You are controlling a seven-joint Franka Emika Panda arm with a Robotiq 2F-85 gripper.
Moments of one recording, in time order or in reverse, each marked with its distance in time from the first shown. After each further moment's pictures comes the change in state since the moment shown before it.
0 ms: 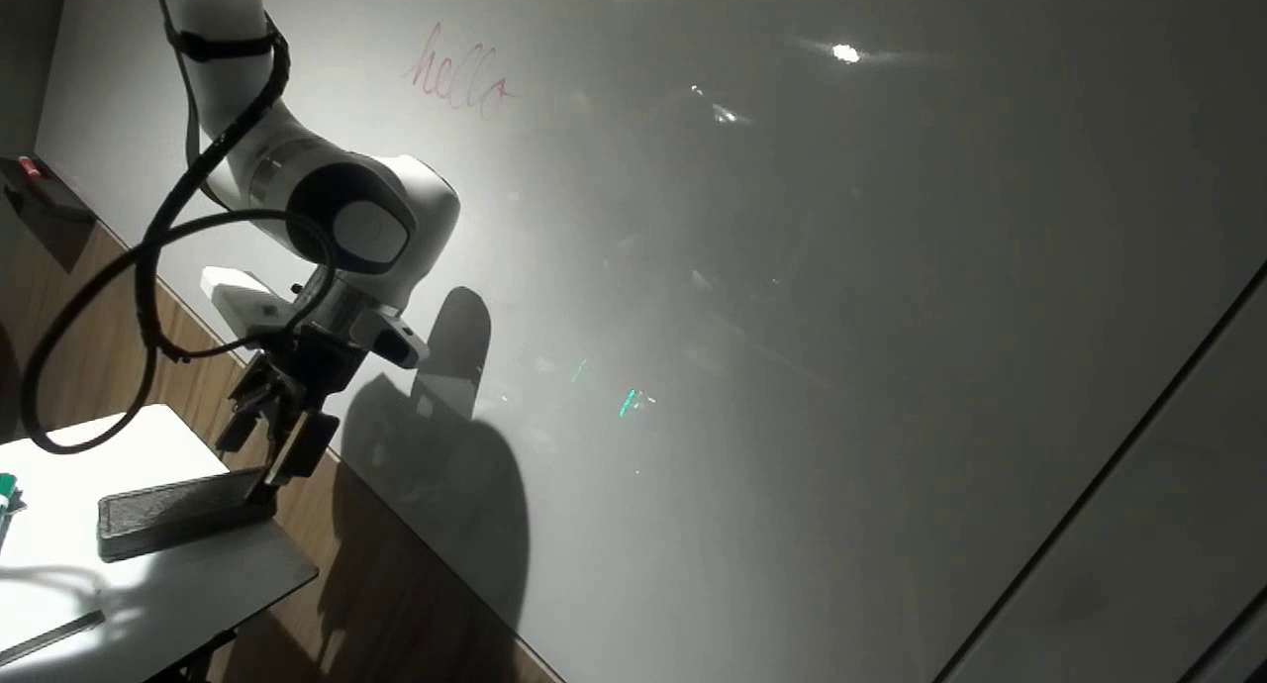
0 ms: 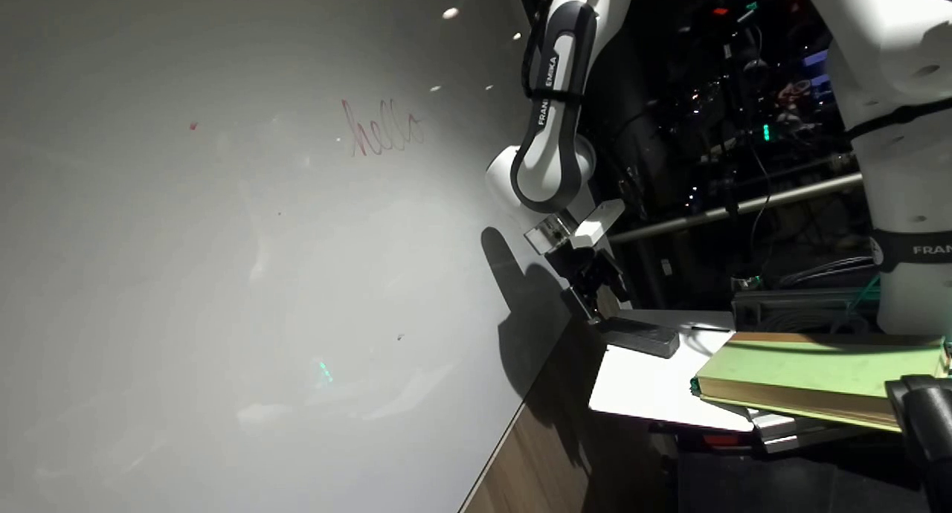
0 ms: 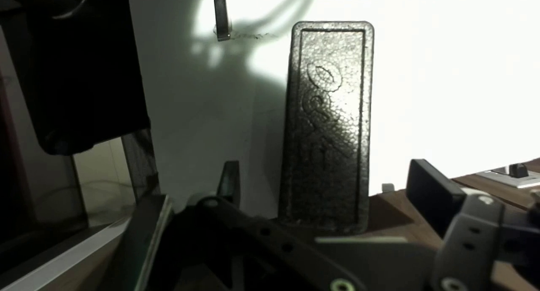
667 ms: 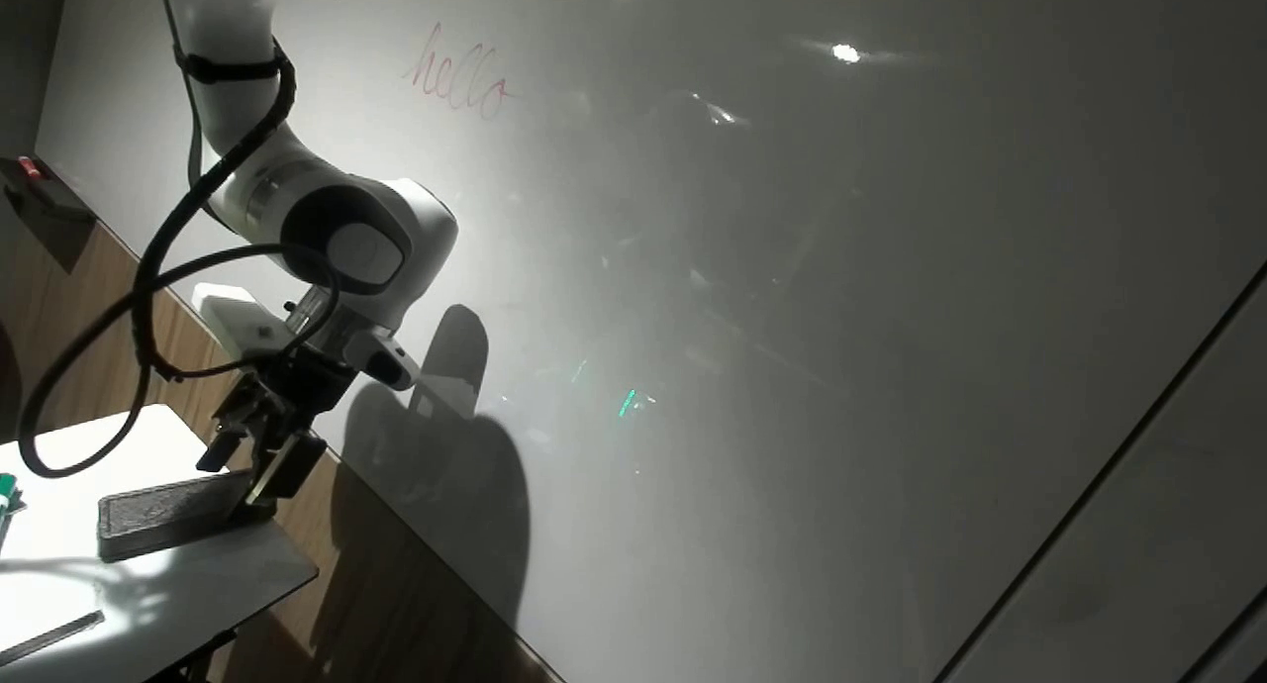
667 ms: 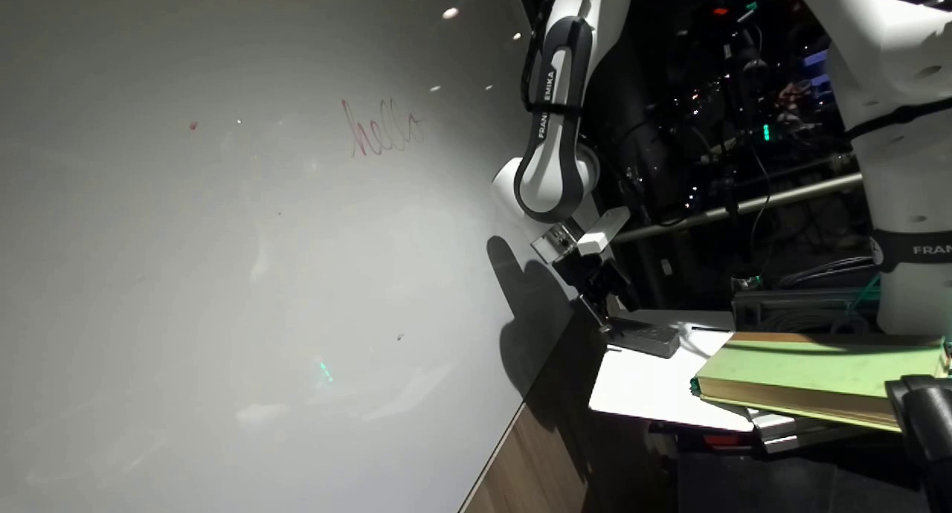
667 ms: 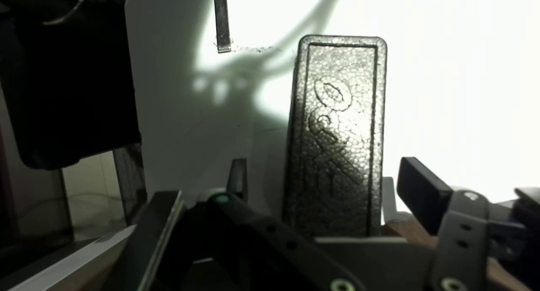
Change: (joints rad) arm 0.003 0.043 -0.010 0.001 0.024 -0.001 -0.053
